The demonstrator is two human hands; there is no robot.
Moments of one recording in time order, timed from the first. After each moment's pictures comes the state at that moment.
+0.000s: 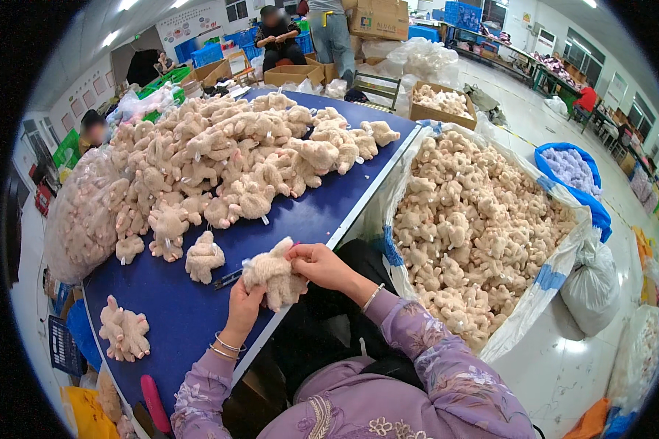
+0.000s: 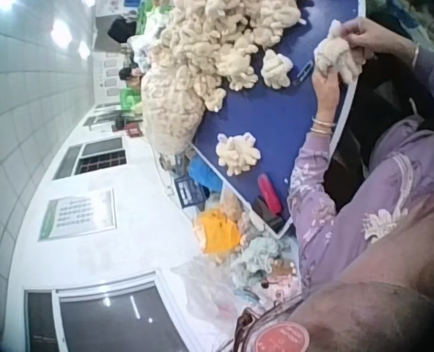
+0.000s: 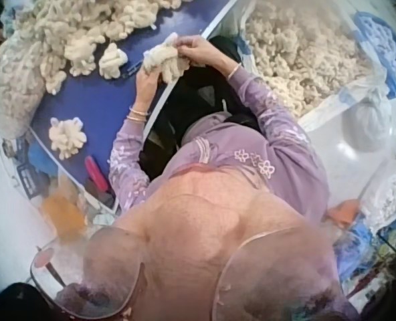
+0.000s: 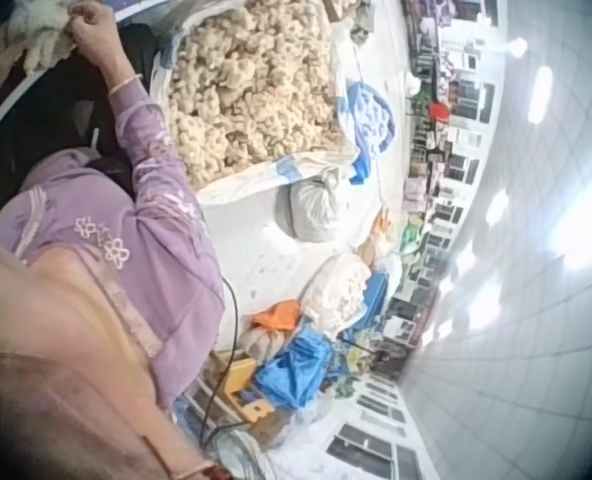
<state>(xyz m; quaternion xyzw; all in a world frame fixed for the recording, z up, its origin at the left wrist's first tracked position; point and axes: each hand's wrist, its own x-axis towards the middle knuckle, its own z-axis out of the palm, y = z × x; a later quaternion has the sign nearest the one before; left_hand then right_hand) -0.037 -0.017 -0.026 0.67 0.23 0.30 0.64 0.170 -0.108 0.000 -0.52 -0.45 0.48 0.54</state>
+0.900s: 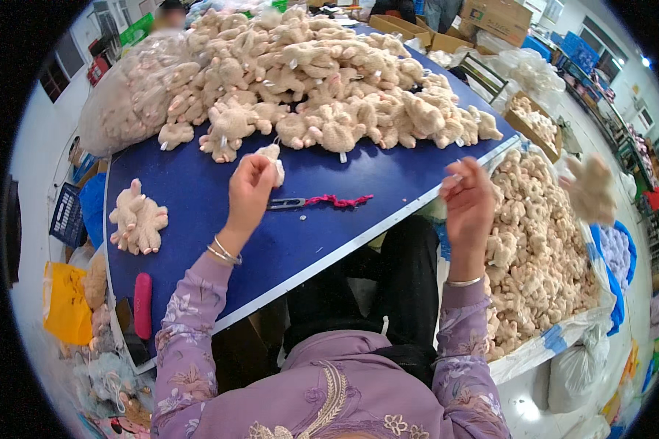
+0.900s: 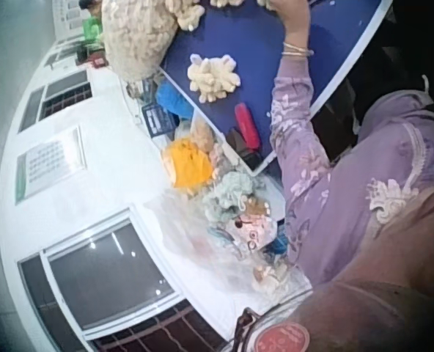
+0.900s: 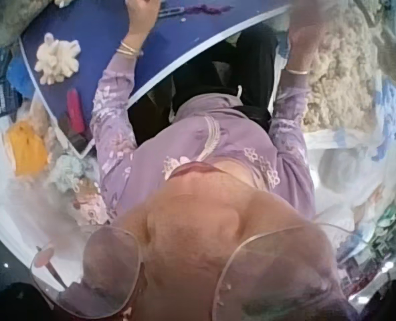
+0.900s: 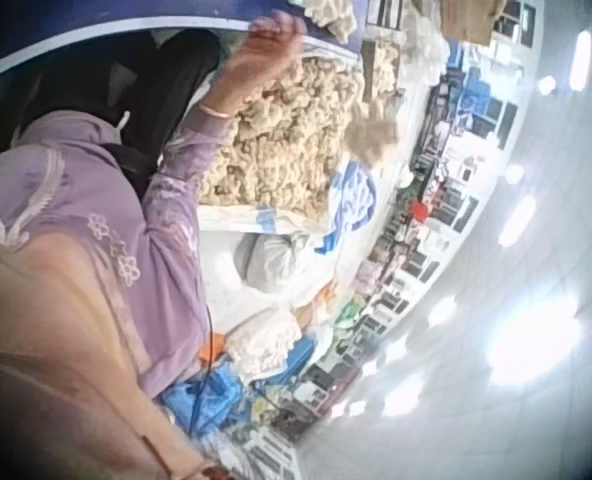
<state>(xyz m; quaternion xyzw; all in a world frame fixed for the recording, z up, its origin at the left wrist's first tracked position) -0.052 0.054 0.006 0.69 0.28 0.53 0.40 0.251 -0.124 0.049 -0.33 -0.32 0.33 0.82</state>
